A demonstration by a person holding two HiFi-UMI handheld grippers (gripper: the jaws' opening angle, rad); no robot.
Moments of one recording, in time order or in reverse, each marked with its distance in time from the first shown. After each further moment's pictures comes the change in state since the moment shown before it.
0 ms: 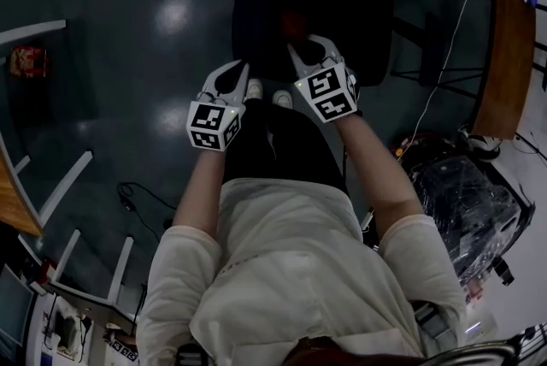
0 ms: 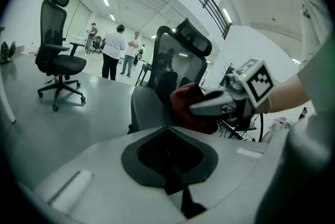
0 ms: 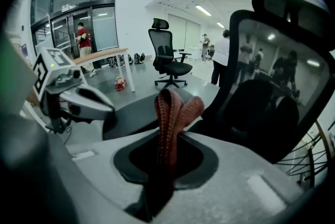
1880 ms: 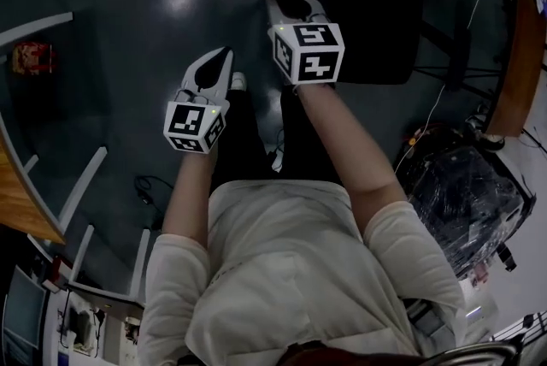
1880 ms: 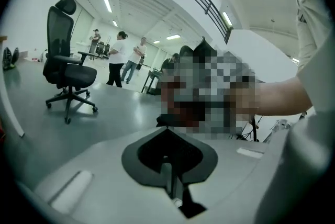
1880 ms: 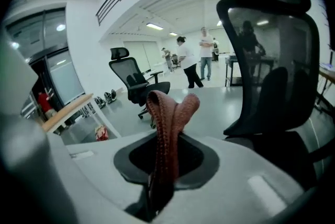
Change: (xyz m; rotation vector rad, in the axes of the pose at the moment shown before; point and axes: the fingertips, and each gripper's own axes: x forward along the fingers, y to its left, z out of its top) left arm -0.072 0.136 0.076 0.021 -0.047 0.015; right arm 0.107 0.016 0.184 0.515 -0.220 -0.141
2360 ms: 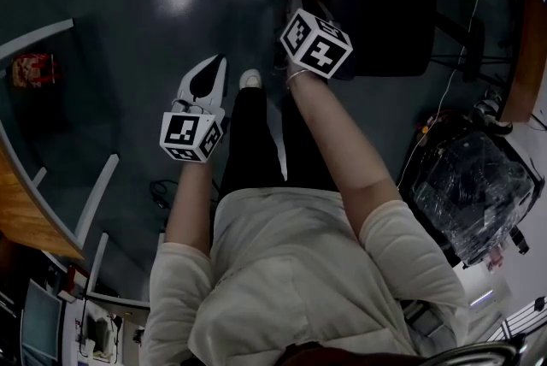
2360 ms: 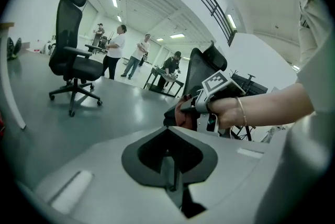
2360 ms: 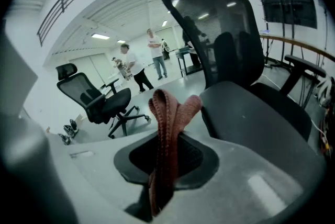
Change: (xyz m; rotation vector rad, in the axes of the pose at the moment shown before) left arm -0.038 0.069 -0.021 -0.057 0.023 -0.016; right arm 0.035 -0.028 -0.061 0.448 -0.039 -0.373
